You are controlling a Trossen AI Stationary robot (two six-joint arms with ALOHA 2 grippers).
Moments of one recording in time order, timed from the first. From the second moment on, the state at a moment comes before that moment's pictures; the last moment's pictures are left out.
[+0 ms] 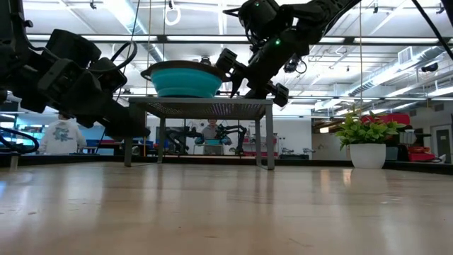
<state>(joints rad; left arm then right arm) 0.17 1.37 0.00 1.07 0.34 -0.19 -0.15 1.81 1.18 0.06 0.76 0.95</state>
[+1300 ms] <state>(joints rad) 0.19 1.37 0.00 1.34 0.42 -0.28 0.07 1.54 1.18 -0.31 0.37 0.17</state>
